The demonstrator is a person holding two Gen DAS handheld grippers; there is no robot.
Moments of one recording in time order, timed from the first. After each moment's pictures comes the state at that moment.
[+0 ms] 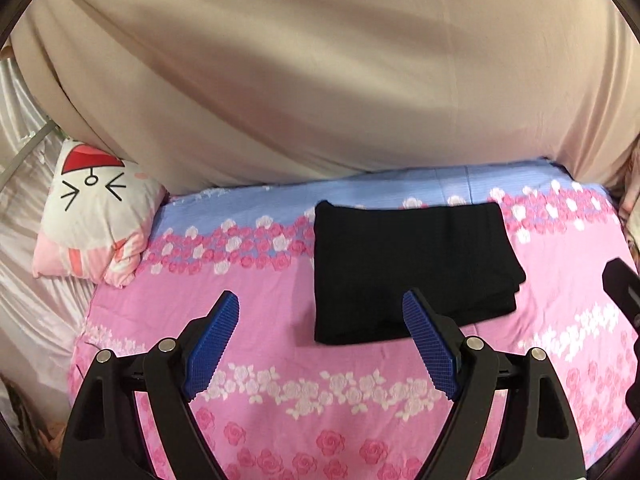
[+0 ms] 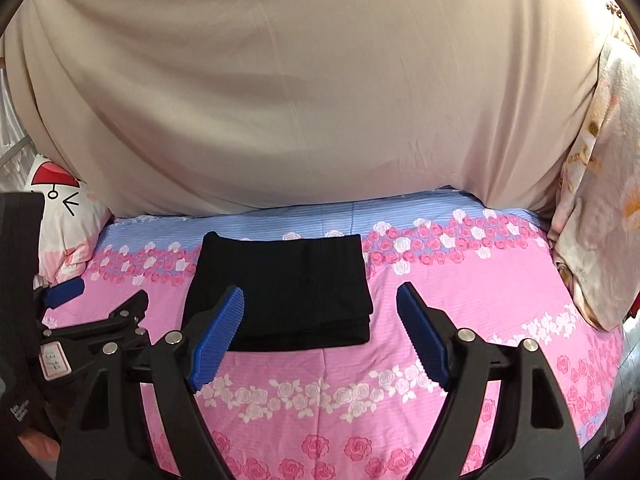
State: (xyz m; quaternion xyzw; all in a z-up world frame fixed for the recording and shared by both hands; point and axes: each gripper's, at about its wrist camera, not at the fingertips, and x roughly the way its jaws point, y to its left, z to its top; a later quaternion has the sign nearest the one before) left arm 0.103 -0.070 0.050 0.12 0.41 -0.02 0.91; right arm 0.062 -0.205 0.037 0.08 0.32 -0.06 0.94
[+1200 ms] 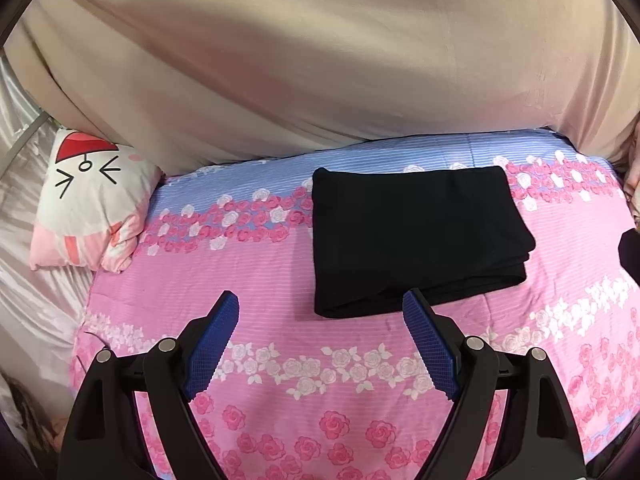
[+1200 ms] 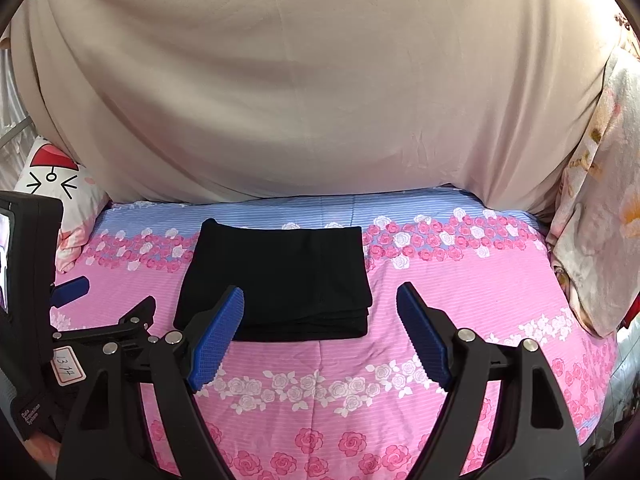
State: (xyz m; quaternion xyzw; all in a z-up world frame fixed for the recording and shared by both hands) left arm 0.099 -0.070 0.023 0.13 0.43 -0.02 0.89; right arm 0.061 -0.199 0.028 0.05 0.33 -0.05 0.94
